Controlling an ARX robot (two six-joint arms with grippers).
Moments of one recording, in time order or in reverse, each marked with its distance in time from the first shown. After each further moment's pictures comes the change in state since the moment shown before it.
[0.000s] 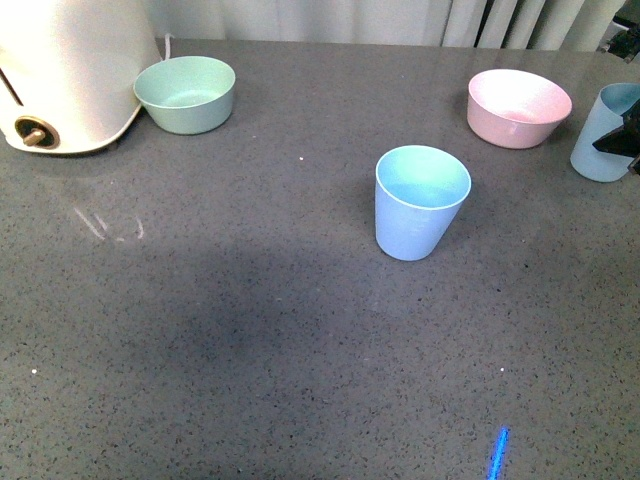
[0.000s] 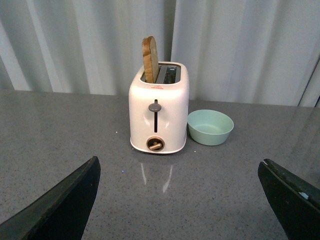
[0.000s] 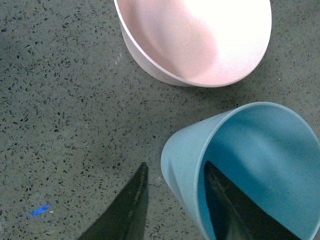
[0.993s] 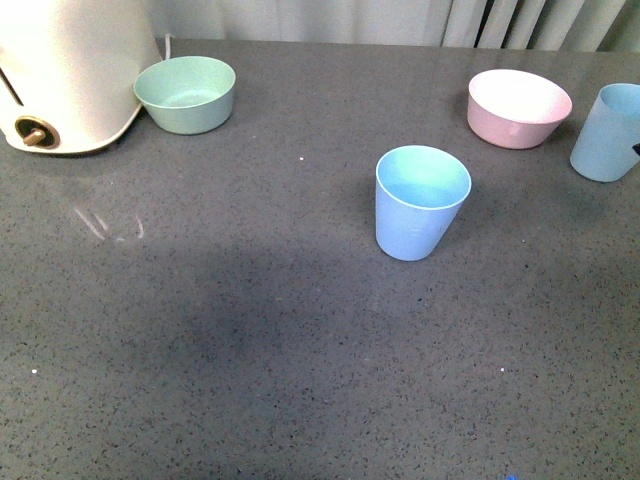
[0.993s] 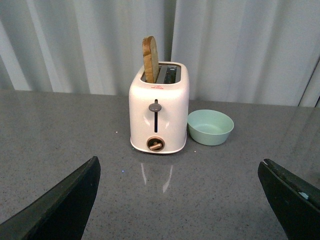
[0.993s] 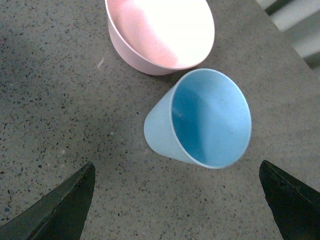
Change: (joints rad) left arm 0.000 0.000 0.000 0.000 0.000 0.000; right arm -0.053 -0.238 -0.267 0.179 -0.017 -0.003
